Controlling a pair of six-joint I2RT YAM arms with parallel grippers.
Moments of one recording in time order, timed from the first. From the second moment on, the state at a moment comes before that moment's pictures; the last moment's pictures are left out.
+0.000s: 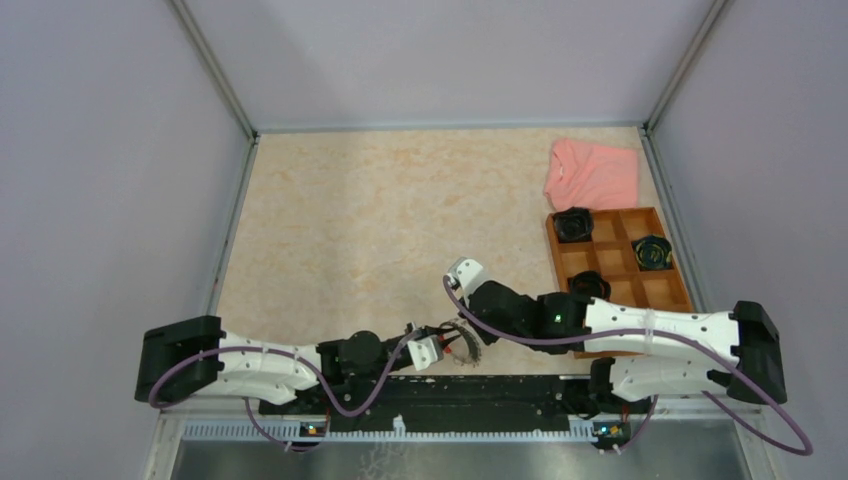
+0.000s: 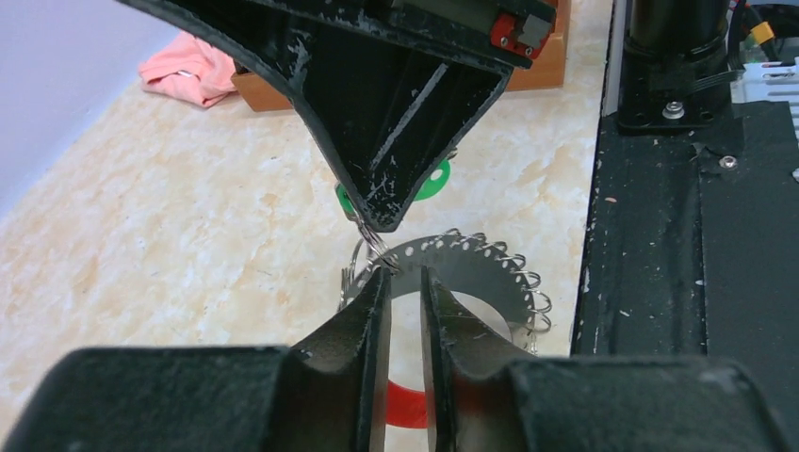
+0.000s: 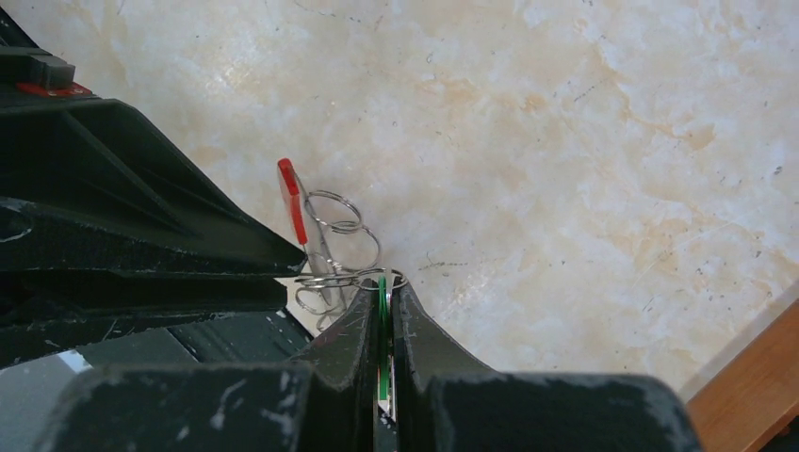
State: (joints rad) left arm -1.40 1.05 0.14 0.87 -0.17 0.29; right arm 1.29 1.11 0.82 -0.54 0.34 0.32
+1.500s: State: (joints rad) left arm -1.40 1.05 0.15 0.89 -0.26 0.26; right arm 1.39 1.11 0.87 -0.55 0.44 0.29
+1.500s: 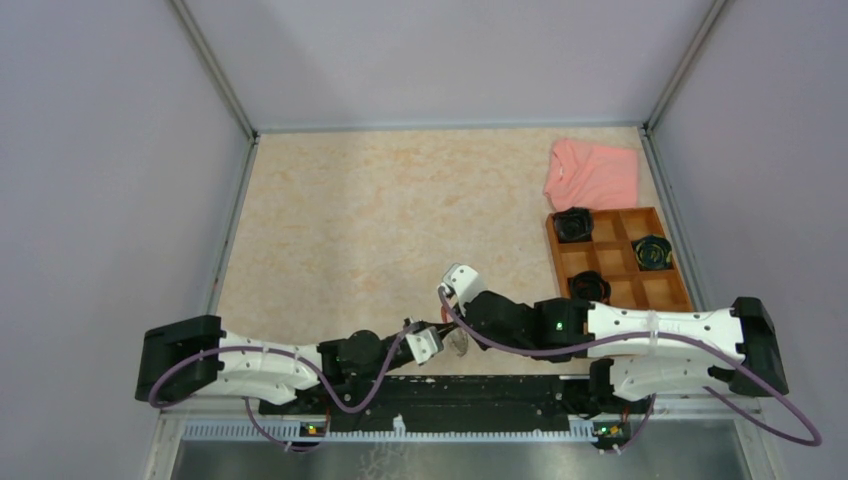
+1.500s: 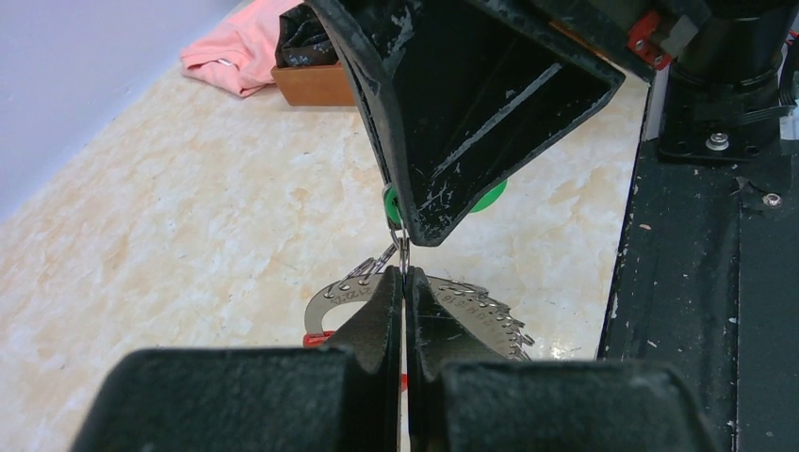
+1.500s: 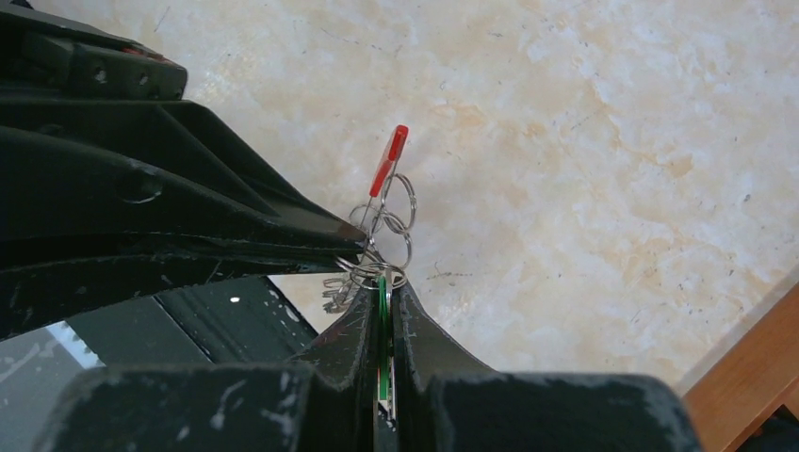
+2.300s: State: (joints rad) left arm -1.40 1.03 0.12 0.98 -0.25 0.24; right arm 1.29 1.07 0.84 -0.54 0.36 0.31
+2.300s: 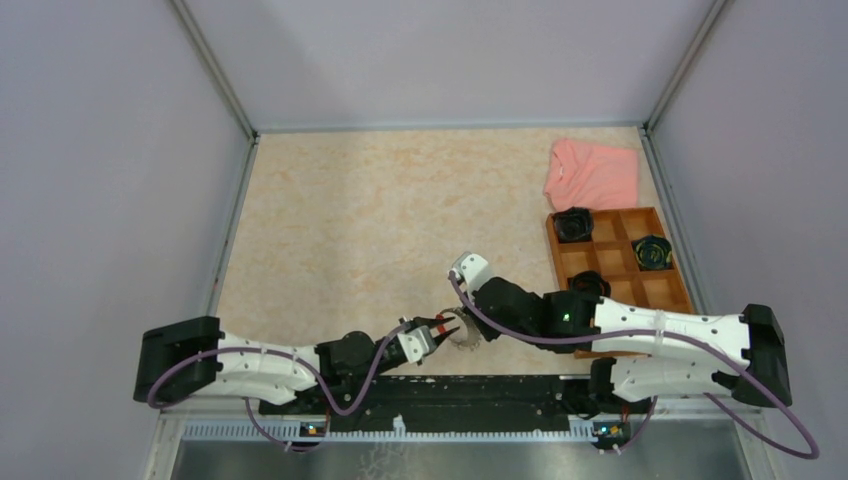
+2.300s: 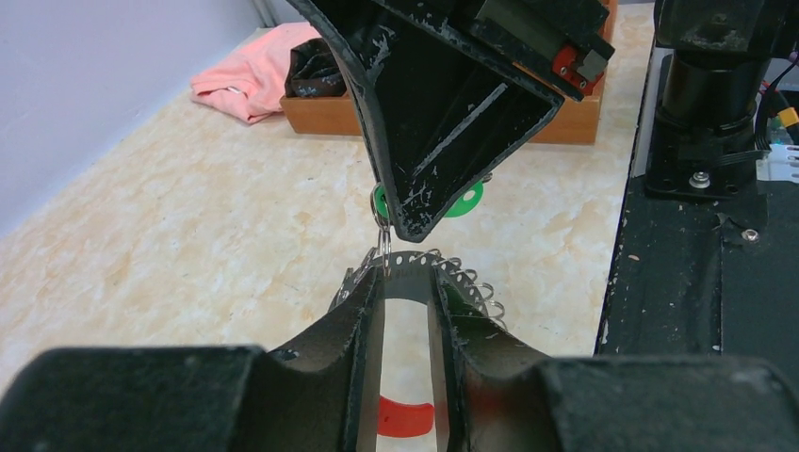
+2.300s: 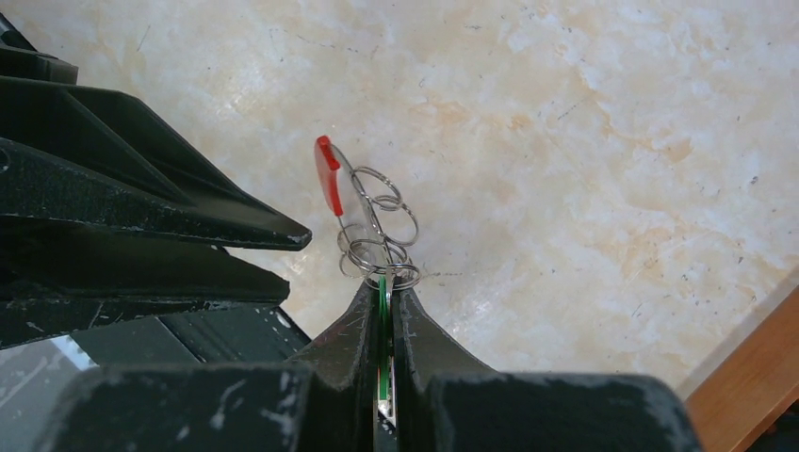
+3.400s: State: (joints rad) left arm -1.40 1.13 0.17 0.99 -0.26 0.27; right arm 1.36 1.09 0.87 -0.55 0.40 0.28
